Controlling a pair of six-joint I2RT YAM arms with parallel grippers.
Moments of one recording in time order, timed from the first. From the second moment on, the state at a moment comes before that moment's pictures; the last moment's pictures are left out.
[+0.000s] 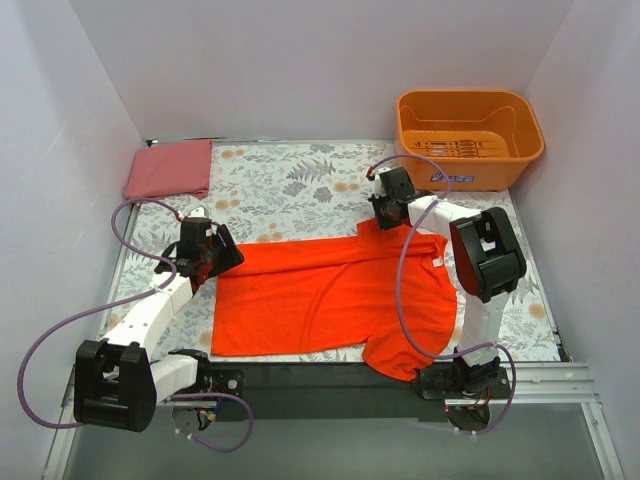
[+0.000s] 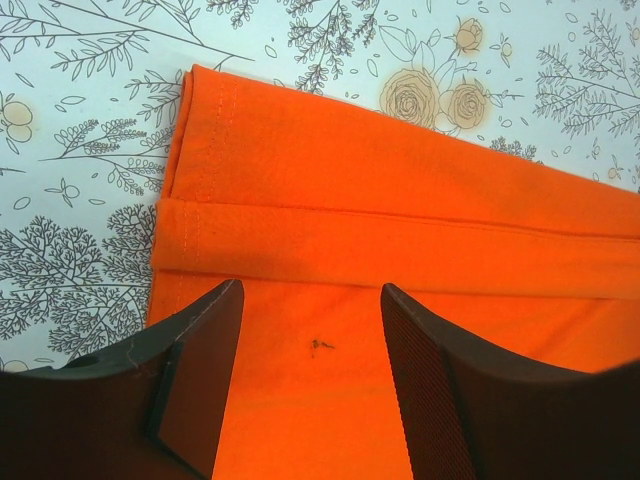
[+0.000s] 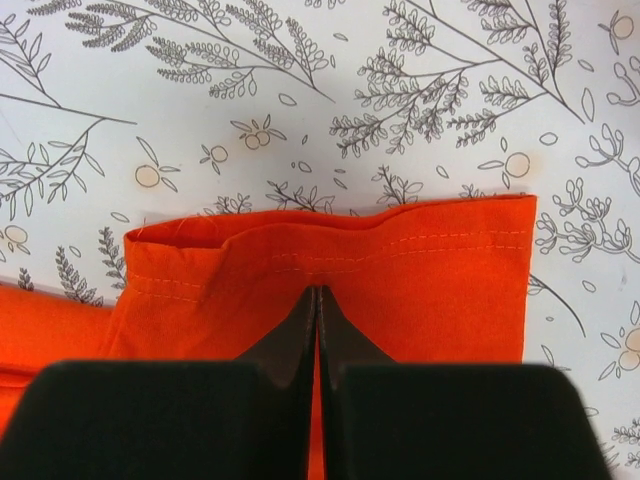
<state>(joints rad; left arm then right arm) -0.15 1.12 0.63 -0.32 -0.02 -0.55 0.39 1.95 1.26 -0.24 0.01 -0.01</state>
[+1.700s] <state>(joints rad) -0.15 1.14 0.63 -0.31 -0.01 -0.54 0.56 1.28 0.67 -0.39 -0.02 0.26</state>
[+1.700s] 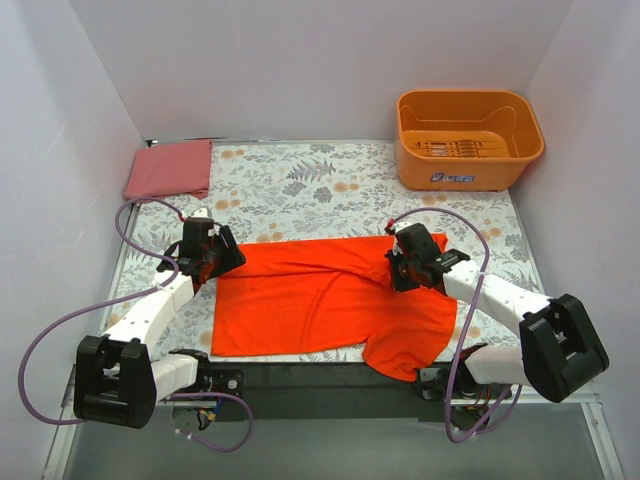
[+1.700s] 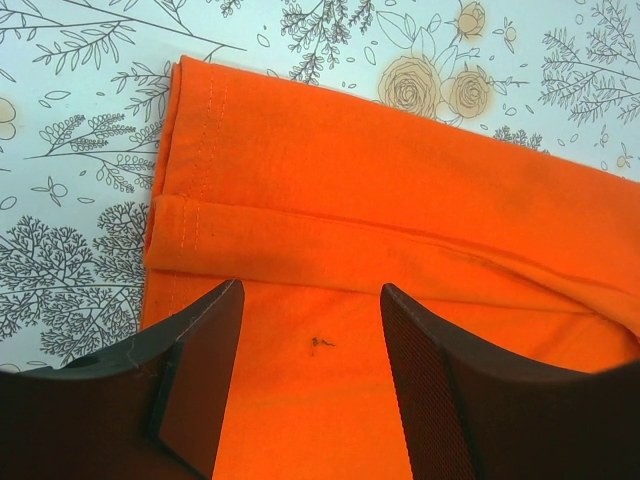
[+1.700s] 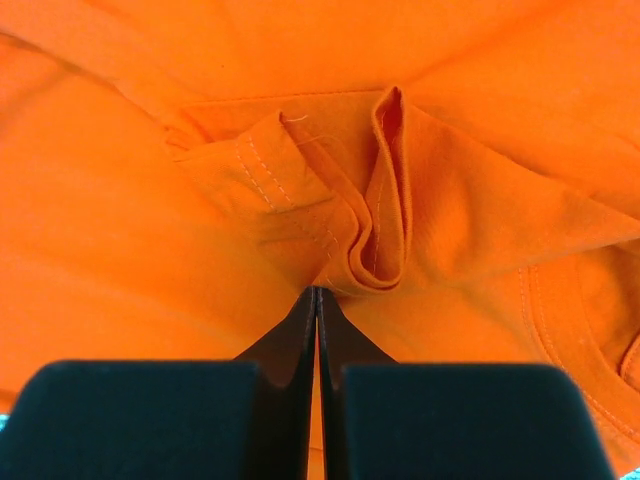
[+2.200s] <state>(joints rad) -0.16 1.14 0.63 -0.31 -0.01 -0.54 0.55 1.29 0.93 -0.53 0.08 0.14</state>
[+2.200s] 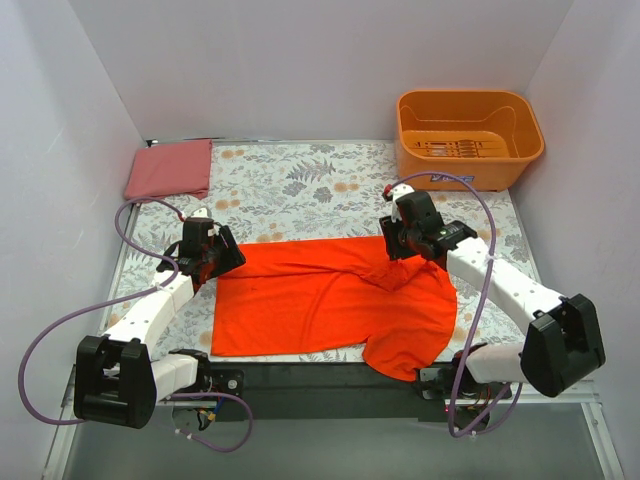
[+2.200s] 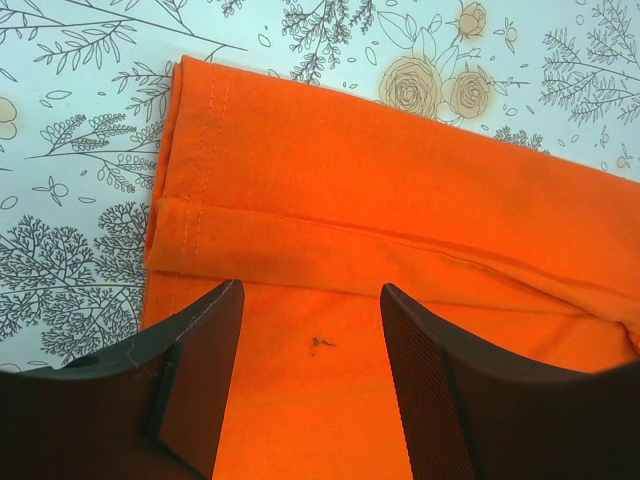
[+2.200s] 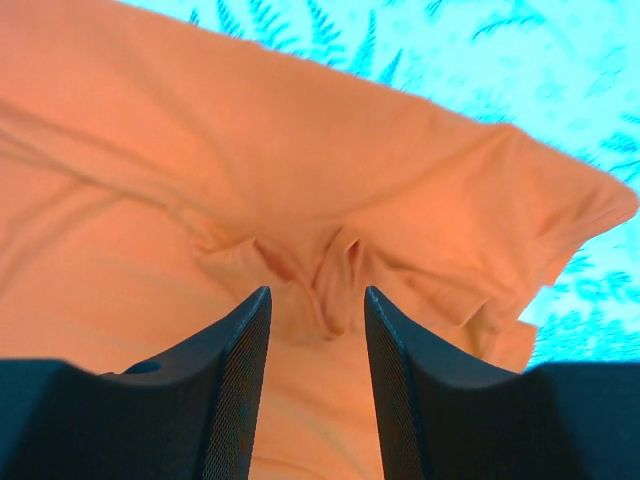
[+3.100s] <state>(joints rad) -0.16 1.14 0.63 -0.31 -0.01 -0.54 0.50 1.63 1.04 -0.53 0.12 0.11</state>
